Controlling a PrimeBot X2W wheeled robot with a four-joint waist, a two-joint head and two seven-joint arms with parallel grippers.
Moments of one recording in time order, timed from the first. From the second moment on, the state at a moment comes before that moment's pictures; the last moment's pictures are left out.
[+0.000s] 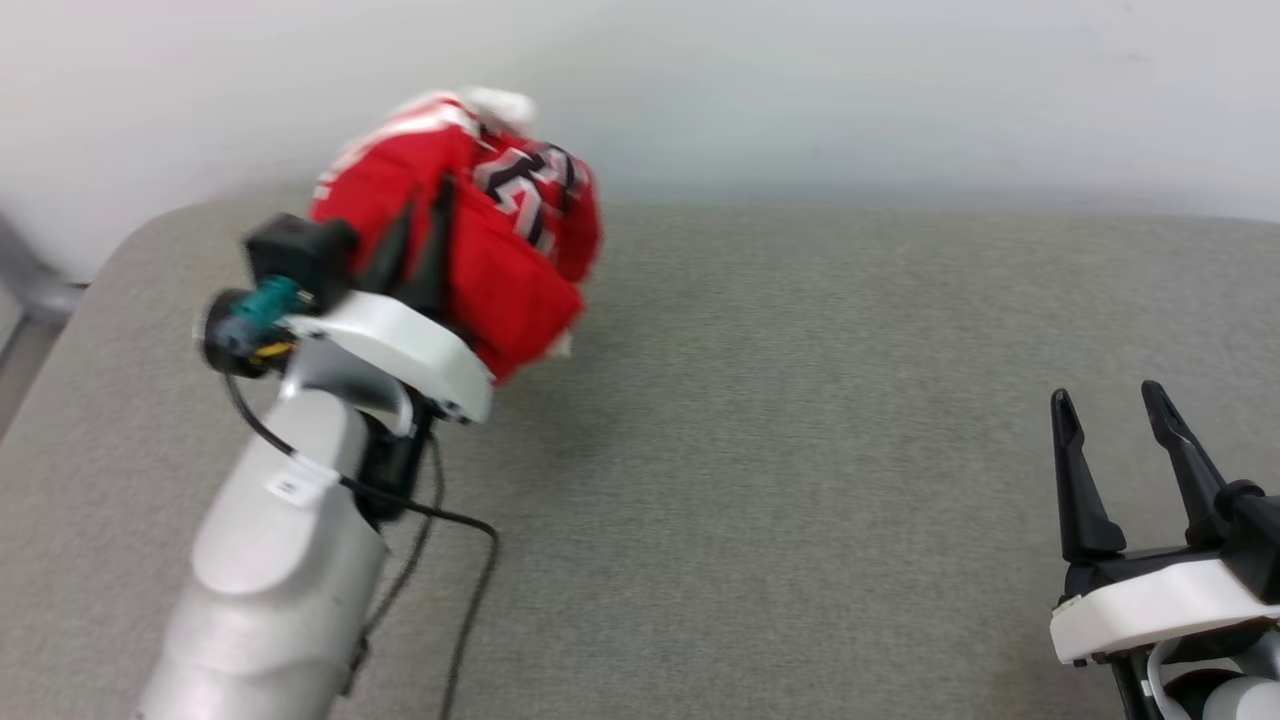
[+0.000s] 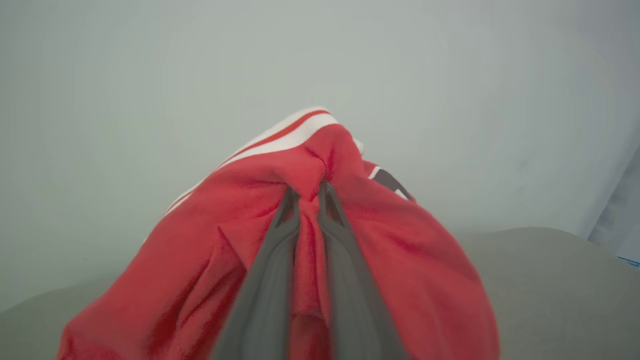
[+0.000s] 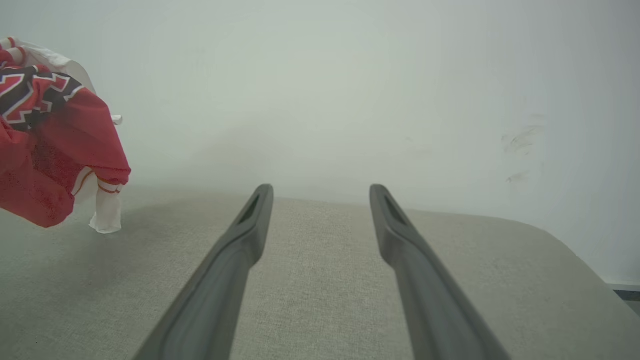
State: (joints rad) left arm -0.69 0.26 -0.33 0.52 -0.48 -0.05 -0.22; right arm -0.02 -0.05 -0.09 -0.16 0.07 0.13 -0.03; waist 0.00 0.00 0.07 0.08
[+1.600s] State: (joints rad) left arm -0.26 0.22 -0.50 0.20 -0.46 0.11 -0.25; right arm 0.05 -0.05 -0.10 -0.13 0.11 0.13 -0.02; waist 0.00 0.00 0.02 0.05
